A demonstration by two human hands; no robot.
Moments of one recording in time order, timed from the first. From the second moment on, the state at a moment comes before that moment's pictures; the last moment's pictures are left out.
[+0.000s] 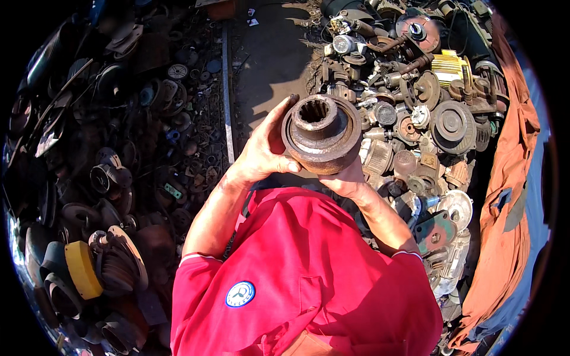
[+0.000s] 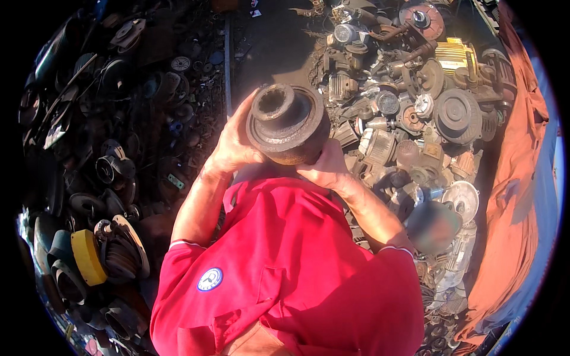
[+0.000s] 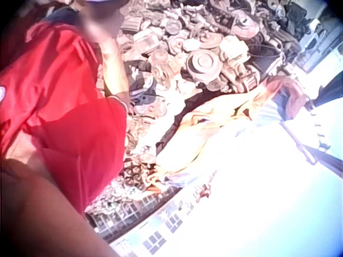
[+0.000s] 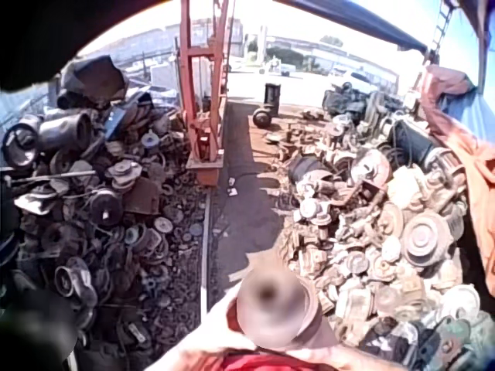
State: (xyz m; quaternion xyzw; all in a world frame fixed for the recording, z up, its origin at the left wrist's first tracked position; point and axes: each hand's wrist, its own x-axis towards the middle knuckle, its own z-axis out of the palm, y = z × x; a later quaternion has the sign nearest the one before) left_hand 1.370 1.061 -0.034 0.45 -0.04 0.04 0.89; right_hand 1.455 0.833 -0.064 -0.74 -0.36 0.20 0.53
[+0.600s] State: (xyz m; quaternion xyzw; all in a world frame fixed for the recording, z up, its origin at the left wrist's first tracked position) left_hand 1.577 1.305 -0.246 0.76 0.32 0.03 0.56; right_hand 1.741 0.953 -0.052 -0.76 -0.38 0.12 0.52
